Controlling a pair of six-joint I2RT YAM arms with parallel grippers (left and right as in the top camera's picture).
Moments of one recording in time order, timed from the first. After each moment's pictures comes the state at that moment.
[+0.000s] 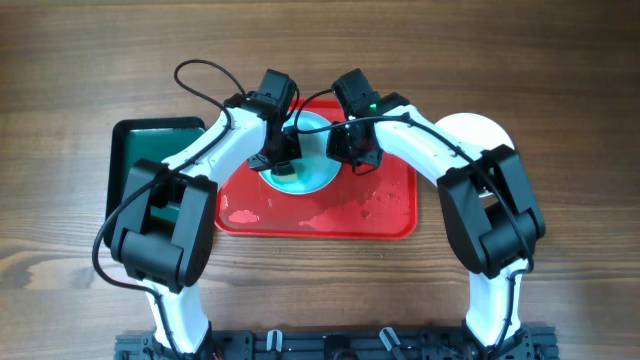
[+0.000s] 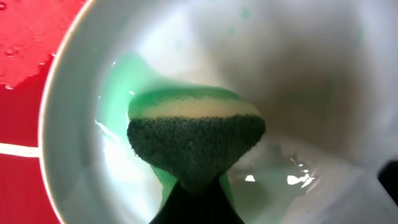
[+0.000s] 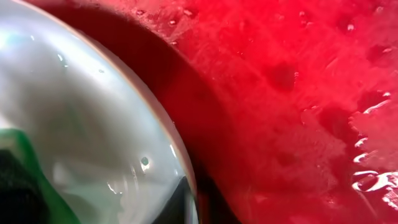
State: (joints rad) left arm -0.37 1.99 1.34 -0.76 0.08 -0.53; right arm 0.49 2.10 1.44 -0.67 -0.16 0.68
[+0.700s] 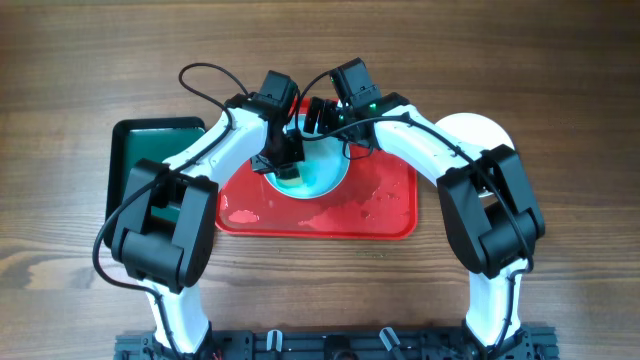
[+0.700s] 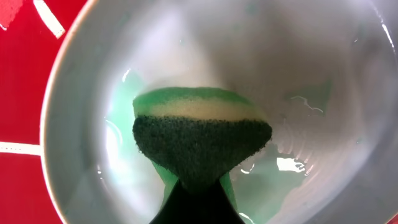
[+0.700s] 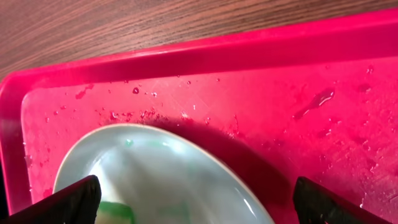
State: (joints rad) left arm -0.38 1.99 1.34 -0.78 0.13 -0.52; right arm 0.49 2.10 1.44 -0.40 -0.14 0.68
